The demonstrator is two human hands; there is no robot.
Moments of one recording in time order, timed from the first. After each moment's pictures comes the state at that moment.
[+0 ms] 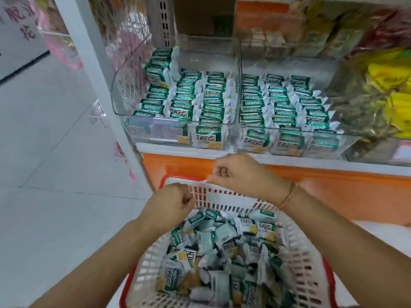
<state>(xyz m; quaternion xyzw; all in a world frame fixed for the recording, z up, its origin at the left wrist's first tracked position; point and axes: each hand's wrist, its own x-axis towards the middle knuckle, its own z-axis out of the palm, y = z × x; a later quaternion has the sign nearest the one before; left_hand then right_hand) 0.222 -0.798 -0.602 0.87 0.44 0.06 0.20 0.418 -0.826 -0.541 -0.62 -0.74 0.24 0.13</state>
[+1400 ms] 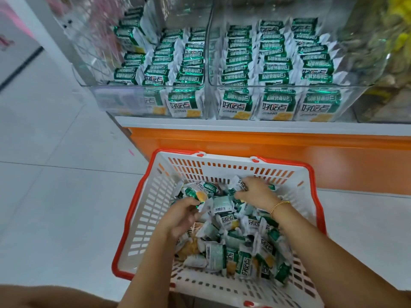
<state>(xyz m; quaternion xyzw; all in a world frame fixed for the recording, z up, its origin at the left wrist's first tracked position) 0.268 -0.856 -0.721 0.21 0.53 0.25 0.79 0.493 -0.872 -0.740 -0.74 -0.55 0.38 0.04</state>
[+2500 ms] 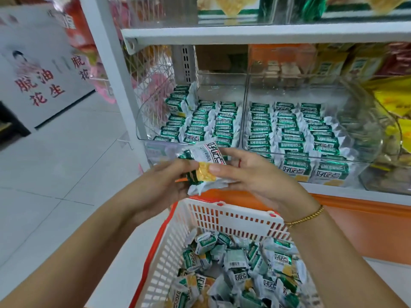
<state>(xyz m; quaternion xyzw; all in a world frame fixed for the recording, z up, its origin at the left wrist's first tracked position) 0.231 -0.809 -0.477 0.50 0.39 0.30 0.72 0.419 -0.842 -0.481 -0.50 -0.51 0.57 0.40</state>
